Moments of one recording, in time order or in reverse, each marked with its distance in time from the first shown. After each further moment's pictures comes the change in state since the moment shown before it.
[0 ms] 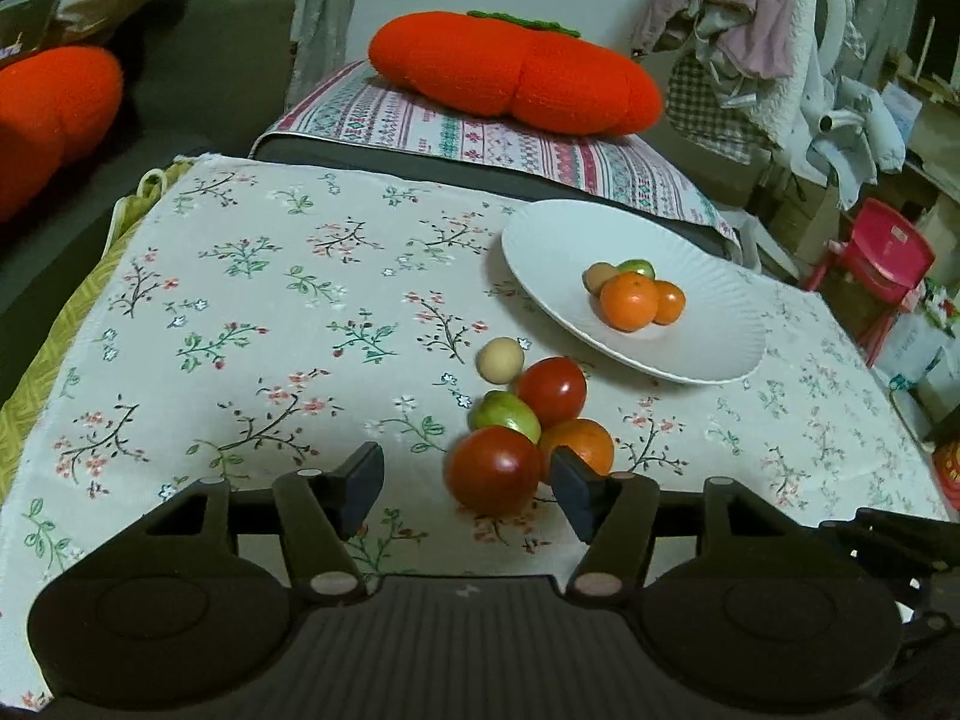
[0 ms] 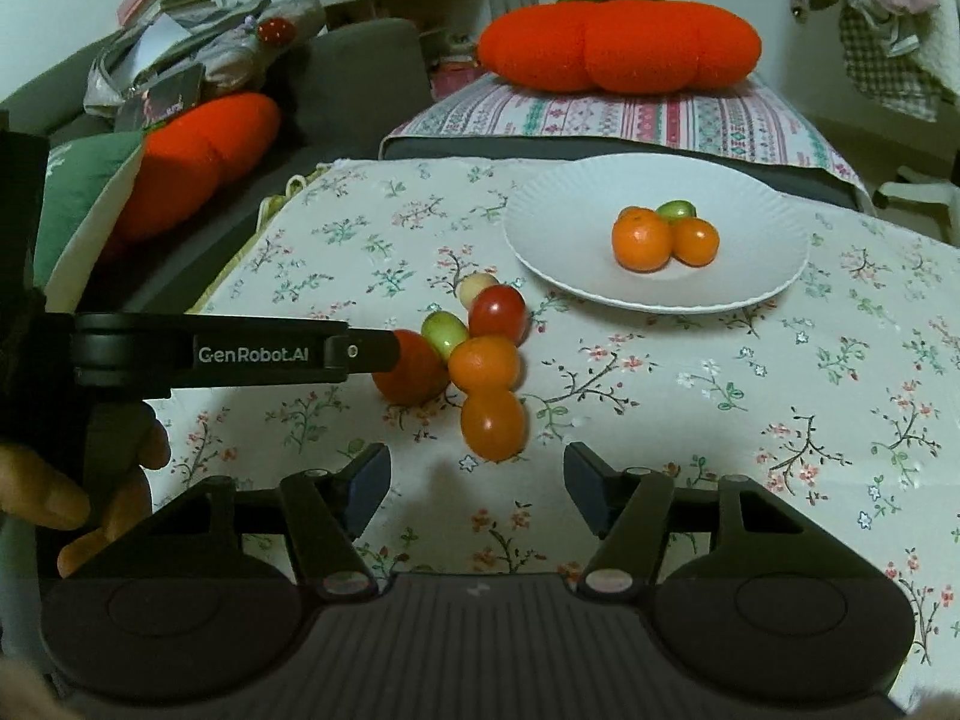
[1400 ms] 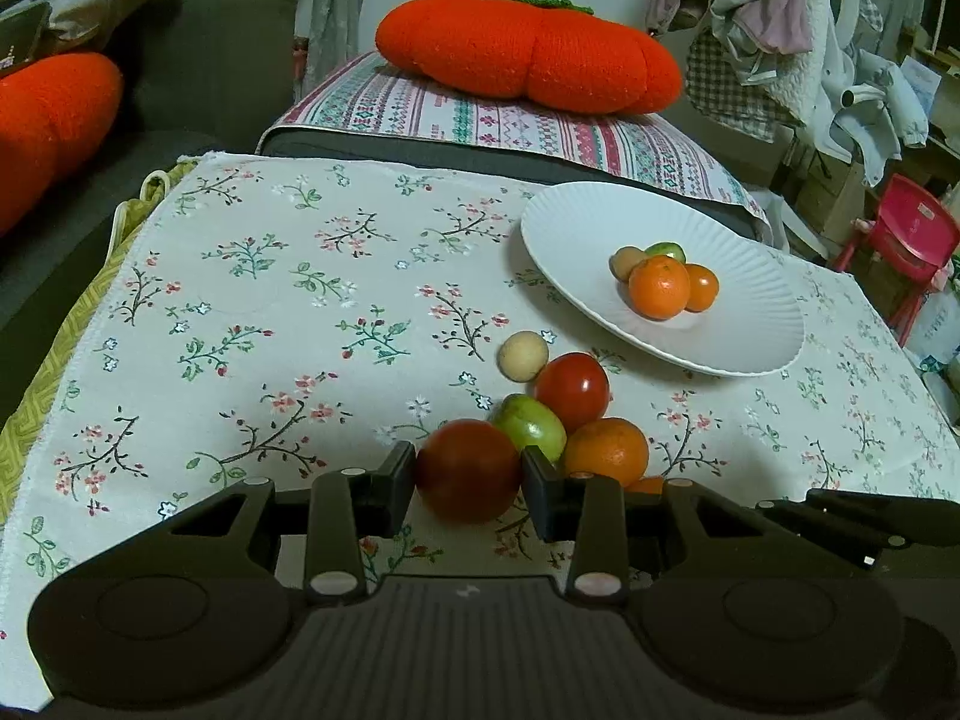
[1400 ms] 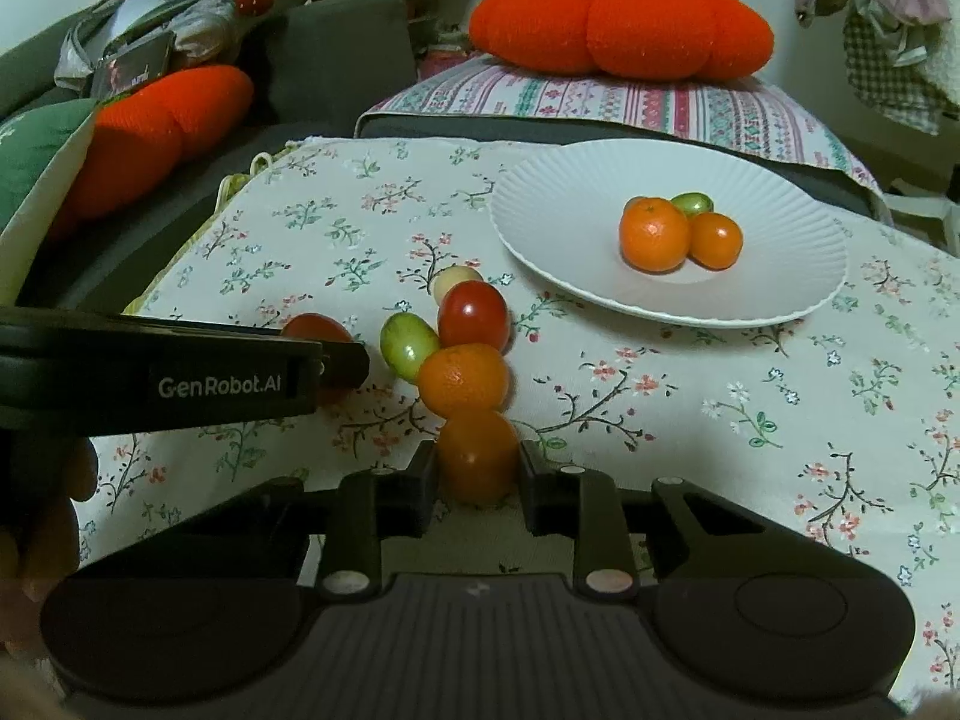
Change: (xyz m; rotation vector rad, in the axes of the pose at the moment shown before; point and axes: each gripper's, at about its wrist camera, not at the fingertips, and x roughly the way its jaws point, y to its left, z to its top) left arm 0.016 -0.005 0.003 0.024 0.020 0.062; right arm 0.043 0.004 0.006 -0.028 0.005 -0.056
